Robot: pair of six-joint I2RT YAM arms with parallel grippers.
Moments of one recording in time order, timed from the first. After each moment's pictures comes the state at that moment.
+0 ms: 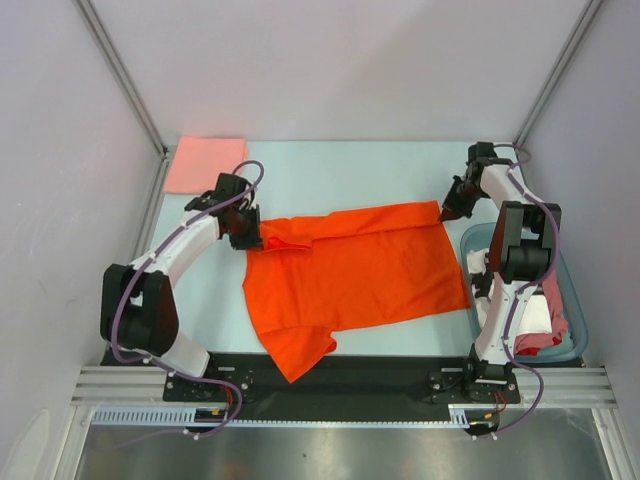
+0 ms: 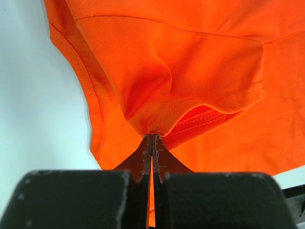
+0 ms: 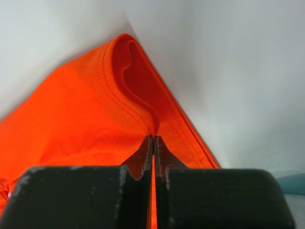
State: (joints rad) left arm -0.24 1.54 1.14 -0.69 0.13 -0.33; right arm -0.08 2.11 1.69 -0.81 -0.21 0.41
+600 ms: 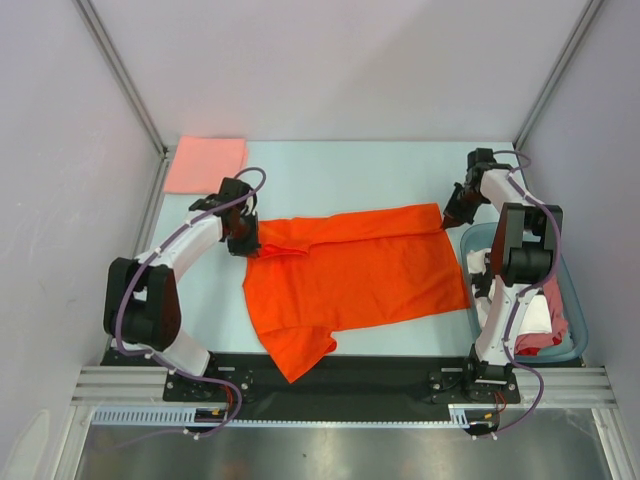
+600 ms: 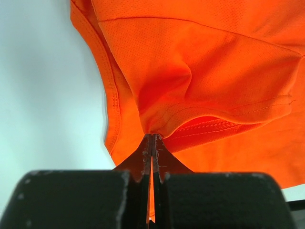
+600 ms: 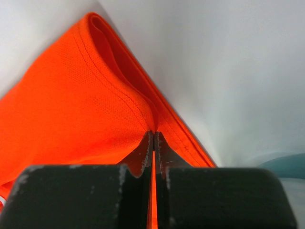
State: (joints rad) left arm -0.24 1.58 1.12 -0.72 0.05 -0.33; right arm -0.08 2.08 1.61 -0.80 -0.17 0.41
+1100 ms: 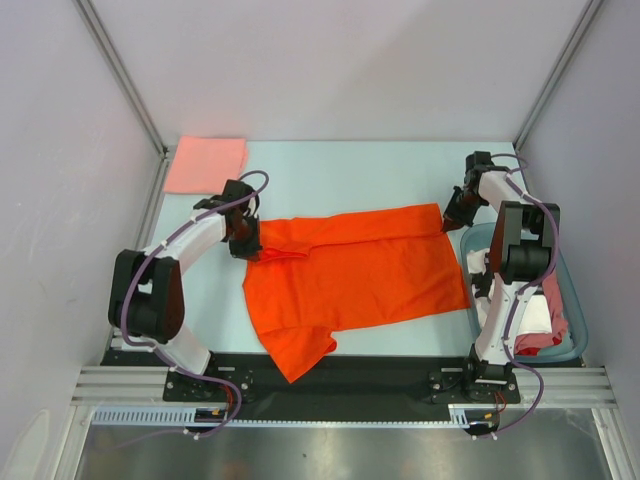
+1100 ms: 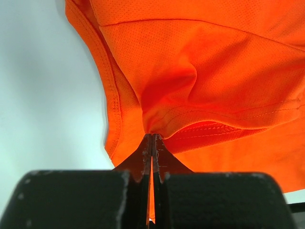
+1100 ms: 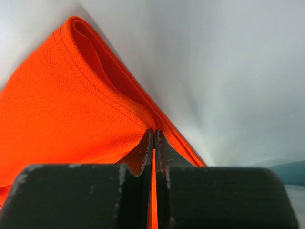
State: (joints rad) left arm -0.24 1.63 1.12 -0.72 0.05 -0.33; right arm -0.08 2.11 1.60 -0.79 -0.14 0.40
